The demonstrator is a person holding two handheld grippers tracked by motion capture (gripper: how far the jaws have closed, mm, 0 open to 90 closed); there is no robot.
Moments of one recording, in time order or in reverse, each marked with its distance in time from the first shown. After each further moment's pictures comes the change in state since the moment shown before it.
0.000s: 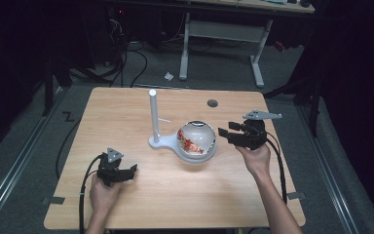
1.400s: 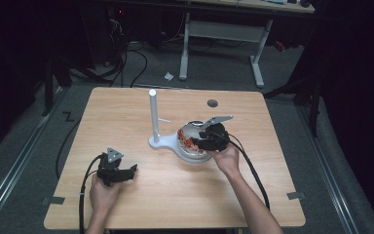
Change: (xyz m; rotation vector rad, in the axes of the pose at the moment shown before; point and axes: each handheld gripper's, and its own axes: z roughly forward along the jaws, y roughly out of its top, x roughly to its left) left arm 0.000 0.000 0.000 0.000 0.000 0.000; right arm 0.034 -0.016 0.104 0.211 0.024 -0.111
